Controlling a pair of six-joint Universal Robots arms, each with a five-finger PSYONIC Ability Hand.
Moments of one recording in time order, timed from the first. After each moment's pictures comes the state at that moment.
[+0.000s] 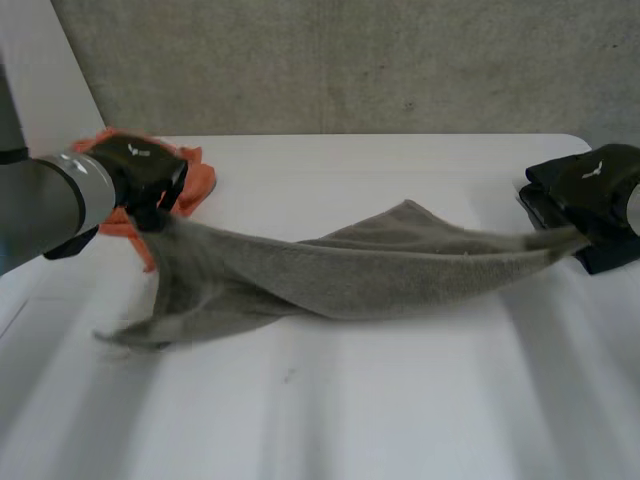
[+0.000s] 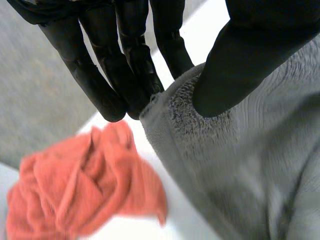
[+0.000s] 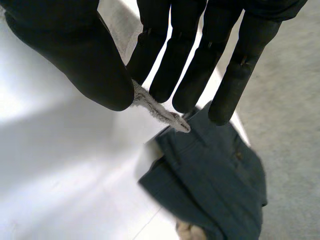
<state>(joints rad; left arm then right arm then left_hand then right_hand) 4.39 -1.96 -1.05 2.59 -1.53 3.66 1.71 -1.26 1.19 0.56 1.48 2.21 1.16 1.20 1.19 1.20 0.99 1.14 1.18 1.19 1.20 0.99</state>
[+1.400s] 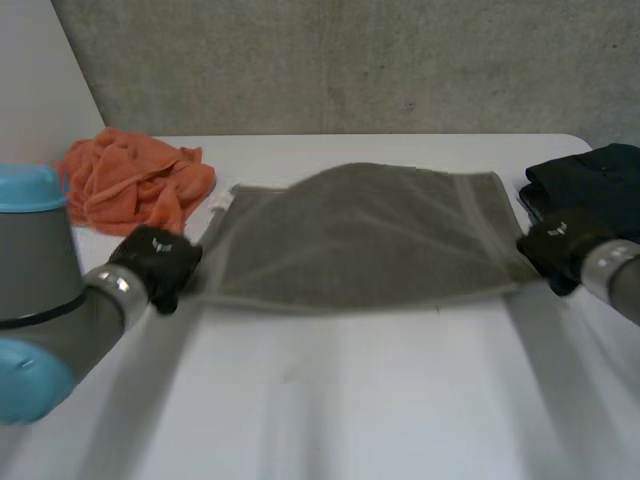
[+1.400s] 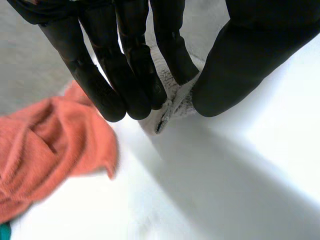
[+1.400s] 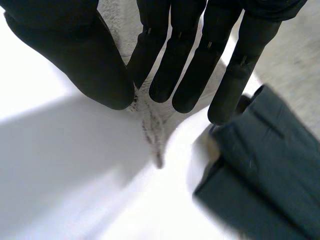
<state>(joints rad) 4.38 -1.88 -1.62 3.02 -1.56 3.73 1.66 -1.16 1.49 0.21 1.38 2.27 1.16 1.20 1.19 1.20 0.99 1.14 1.18 1.19 1.20 1.00</state>
